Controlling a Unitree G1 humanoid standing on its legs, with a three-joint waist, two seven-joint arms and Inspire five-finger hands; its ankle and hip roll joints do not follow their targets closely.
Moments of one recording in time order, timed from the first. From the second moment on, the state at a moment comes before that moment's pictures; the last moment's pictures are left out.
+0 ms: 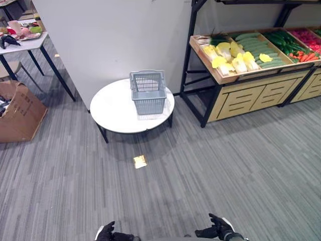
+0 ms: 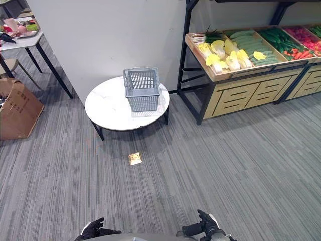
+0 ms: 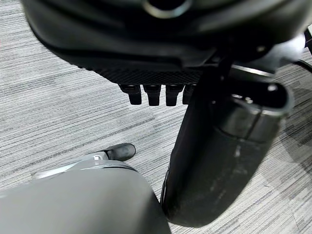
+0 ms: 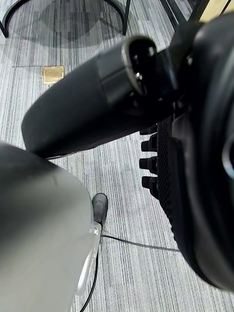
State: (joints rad) left arm 0.02 0.21 -0.20 1.30 -0.16 -0.13 0.11; right arm 0.01 -0.22 0.29 1.26 0.15 -0.14 -0.01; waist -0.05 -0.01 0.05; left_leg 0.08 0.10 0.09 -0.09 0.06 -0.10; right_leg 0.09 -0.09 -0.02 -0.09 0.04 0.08
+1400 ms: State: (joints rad) left arm -0.02 0.20 -0.20 1.29 -0.20 -0.13 0.11; right arm -0.04 -0.25 0.28 1.25 0.22 -0.15 0.01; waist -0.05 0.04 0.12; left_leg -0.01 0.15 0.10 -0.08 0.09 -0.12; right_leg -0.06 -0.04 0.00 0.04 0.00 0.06
